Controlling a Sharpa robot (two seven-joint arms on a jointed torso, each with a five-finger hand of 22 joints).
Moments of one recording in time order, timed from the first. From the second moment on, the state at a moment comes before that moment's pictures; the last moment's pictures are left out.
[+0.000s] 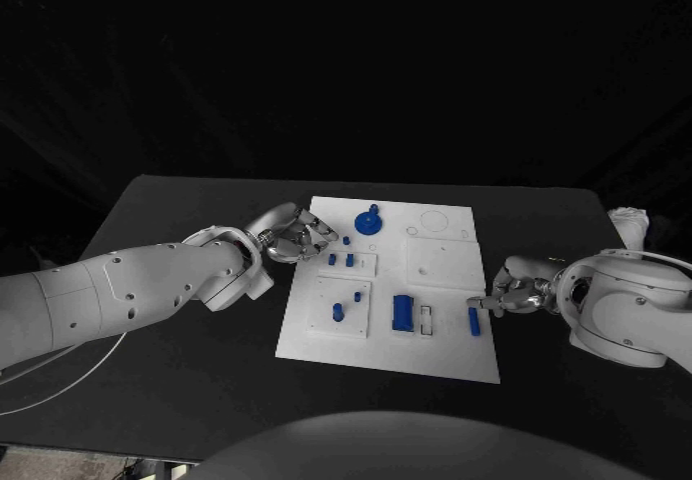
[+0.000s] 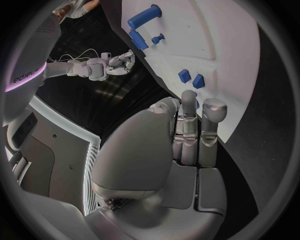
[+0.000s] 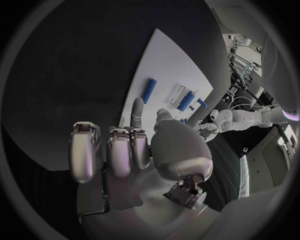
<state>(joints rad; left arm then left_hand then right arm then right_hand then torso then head) 1.15 -0.77 -0.23 1.34 -0.77 -0.35 0.35 1.63 -0.10 0.33 0.28 0.54 1.03 0.12 0.08 0.12 0.84 0.09 0.42 0.07 1.15 -0.01 0.86 0.54 0.10 1.27 0.10 0.92 1.31 1.24 -1.11 -0.23 1.84 -1.33 -0.01 -0.61 0.98 0.07 -0.20 0.29 0.36 1.03 -0.01 0.68 0.61 1.47 -0.06 1.57 1.31 1.46 -0.12 1.57 1.31 0.04 1.46 0.00 1.43 1.31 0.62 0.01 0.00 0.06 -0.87</state>
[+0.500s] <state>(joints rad) 1.15 -0.77 -0.23 1.33 -0.77 -0.35 0.35 1.63 -0.10 0.33 0.28 0.54 1.03 0.12 0.08 0.12 0.84 0.09 0.42 0.07 1.15 -0.01 0.86 0.54 0.10 1.27 0.10 0.92 1.31 1.24 -1.05 -0.23 1.79 -1.28 0.09 -0.65 0.99 0.08 -0.20 0.28 0.35 1.01 0.00 0.63 0.64 1.46 -0.07 1.57 1.31 1.47 -0.12 1.57 1.31 0.04 1.46 0.00 1.39 1.31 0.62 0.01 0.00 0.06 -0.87</state>
